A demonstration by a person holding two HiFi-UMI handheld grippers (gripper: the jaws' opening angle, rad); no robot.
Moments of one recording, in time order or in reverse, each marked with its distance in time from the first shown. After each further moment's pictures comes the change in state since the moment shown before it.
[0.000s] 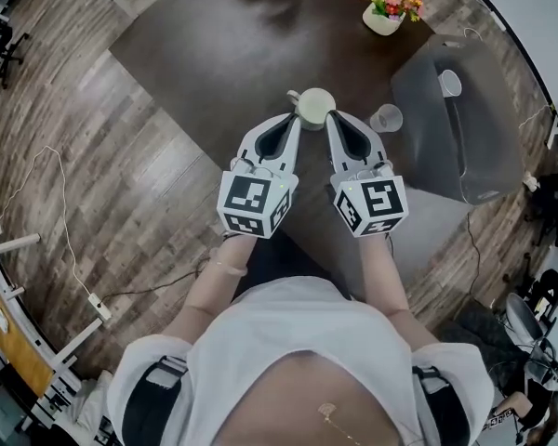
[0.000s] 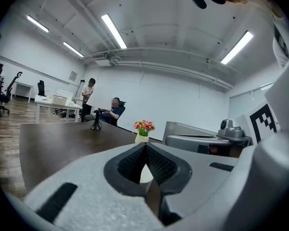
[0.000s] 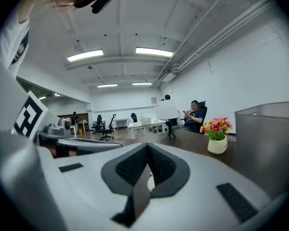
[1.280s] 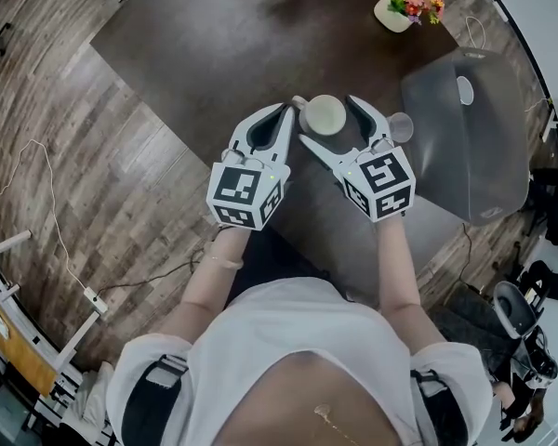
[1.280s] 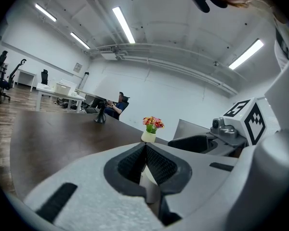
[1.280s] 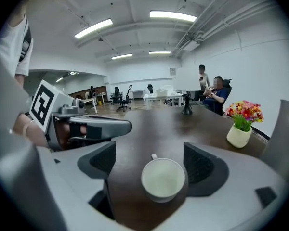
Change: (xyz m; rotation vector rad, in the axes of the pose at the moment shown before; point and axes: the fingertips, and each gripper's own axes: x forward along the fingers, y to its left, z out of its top) left arm 0.035 0.058 -0.020 -0.094 0.034 -0.005; right arm 0.062 0.000 -0.057 -0.124 0.390 0.218
